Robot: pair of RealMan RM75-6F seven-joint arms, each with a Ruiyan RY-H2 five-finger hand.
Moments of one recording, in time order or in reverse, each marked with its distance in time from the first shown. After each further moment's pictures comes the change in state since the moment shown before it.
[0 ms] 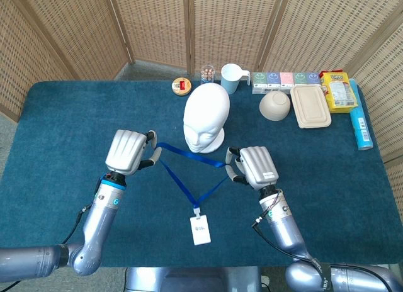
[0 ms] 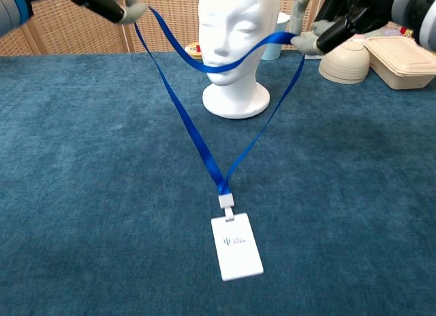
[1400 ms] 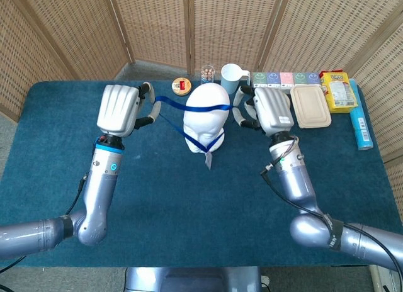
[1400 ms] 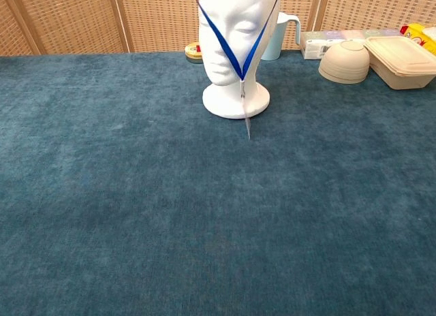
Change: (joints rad) left arm -0.162 0.072 -0.218 0.095 -0.116 -0.017 -0.071; right arm 0.235 0.207 0.239 0.135 0.283 -0.113 0.147
